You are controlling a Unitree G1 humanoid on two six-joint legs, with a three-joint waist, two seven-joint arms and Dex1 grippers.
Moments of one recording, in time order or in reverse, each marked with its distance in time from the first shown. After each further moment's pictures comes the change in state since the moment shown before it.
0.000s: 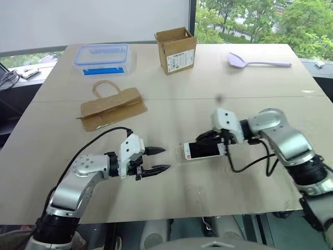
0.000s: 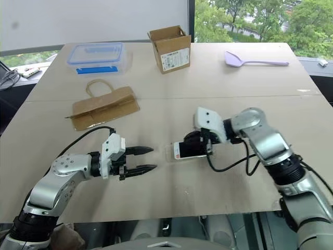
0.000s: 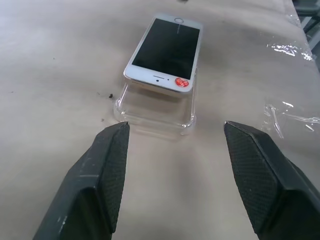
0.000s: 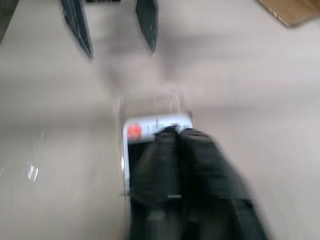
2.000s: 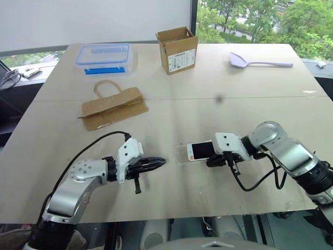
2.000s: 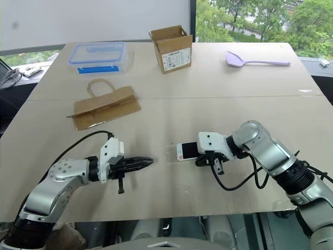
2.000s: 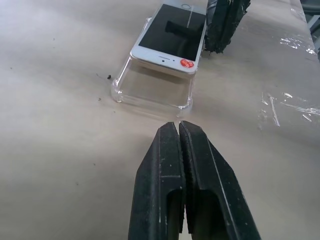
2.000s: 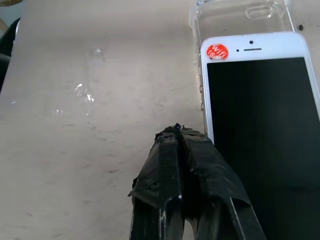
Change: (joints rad) left arm 0.061 0.016 0.002 -0.023 0.002 -0.018 0.056; right arm 0.056 -0.201 0.141 -0.039 -0.044 -0.013 0.134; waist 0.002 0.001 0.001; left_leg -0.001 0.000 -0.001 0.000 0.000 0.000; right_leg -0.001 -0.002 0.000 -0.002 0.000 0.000
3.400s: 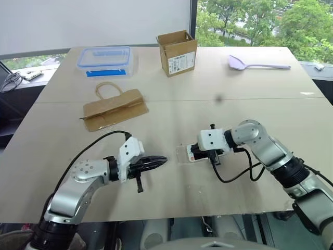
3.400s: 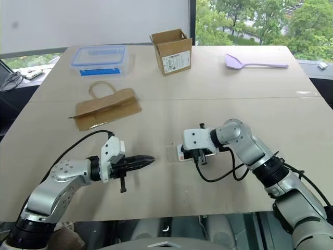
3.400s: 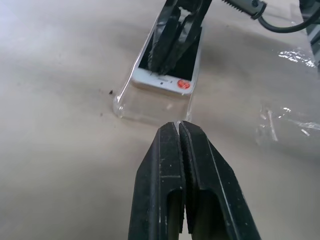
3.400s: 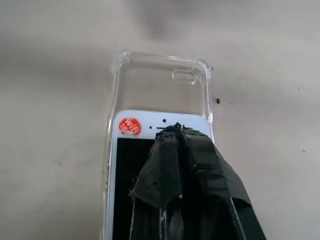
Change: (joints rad) left arm 0.010 -0.015 -0.004 -0.001 -0.001 -0.002 0.031; right arm -0.019 0.211 0.003 0.201 -0.167 -0.316 -0.143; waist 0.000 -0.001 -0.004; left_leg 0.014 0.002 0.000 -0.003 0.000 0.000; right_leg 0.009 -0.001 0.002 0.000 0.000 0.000
